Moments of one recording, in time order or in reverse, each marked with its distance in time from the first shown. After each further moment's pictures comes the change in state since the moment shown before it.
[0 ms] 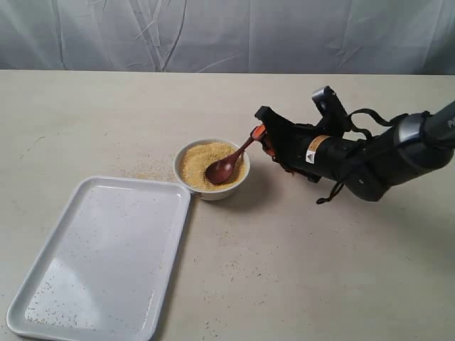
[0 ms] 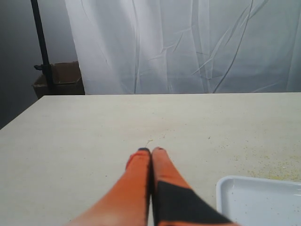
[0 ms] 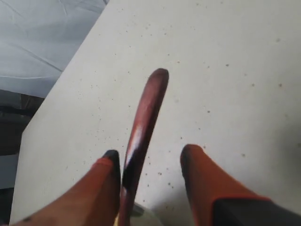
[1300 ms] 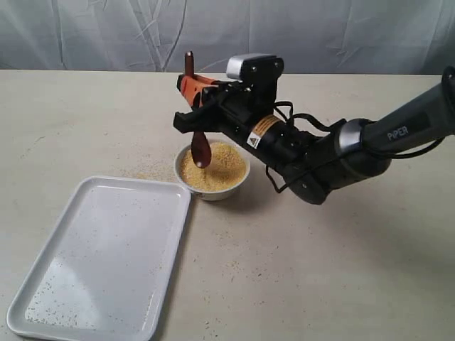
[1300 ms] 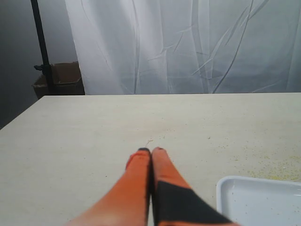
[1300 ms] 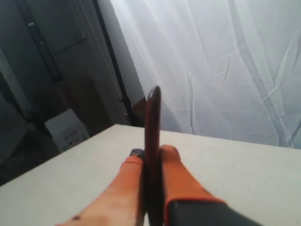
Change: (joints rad) left arm 0.000 0.000 0.000 0.000 0.000 0.000; right arm 0.203 0.045 -0.129 0.081 -0.496 -0.858
